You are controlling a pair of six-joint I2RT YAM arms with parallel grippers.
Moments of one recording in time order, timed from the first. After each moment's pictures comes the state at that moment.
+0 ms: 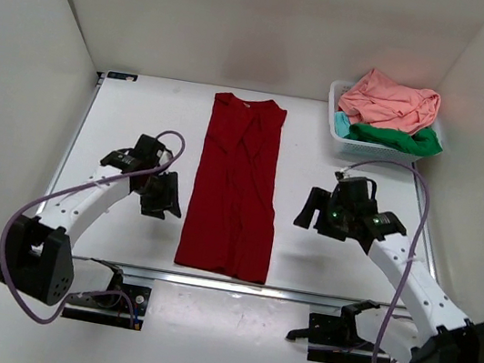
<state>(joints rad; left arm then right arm) -0.25 1.28 0.90 -0.85 0.25 -0.46 0.38 1.09 0.82 -0.65 -0.15 0.51</state>
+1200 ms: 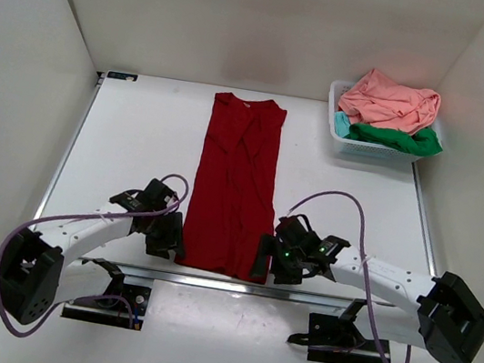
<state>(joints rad) -0.46 1.13 0.50 -0.64 0.25 -0.65 0.91 1.19 0.54 -0.44 -0.15 0.92</state>
